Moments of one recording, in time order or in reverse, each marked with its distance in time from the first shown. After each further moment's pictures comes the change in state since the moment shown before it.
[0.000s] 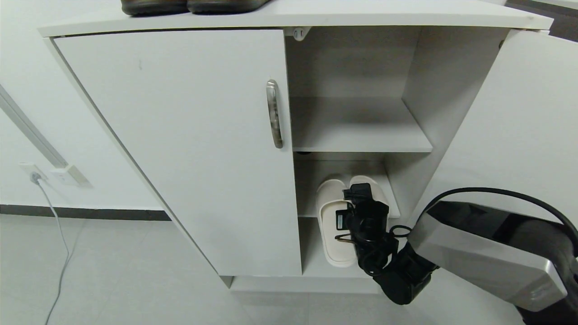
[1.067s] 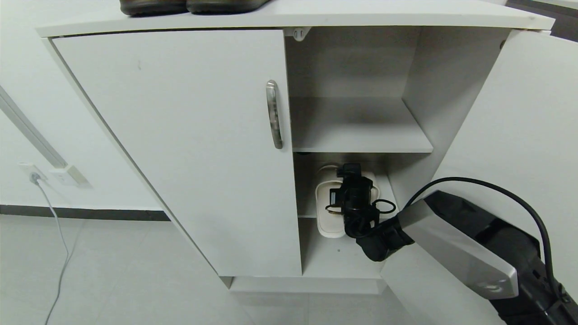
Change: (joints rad) left arm 0.000 0.000 0.000 0.000 0.017 0.000; right arm -0.064 0.133 -0.476 0.348 0.013 0.021
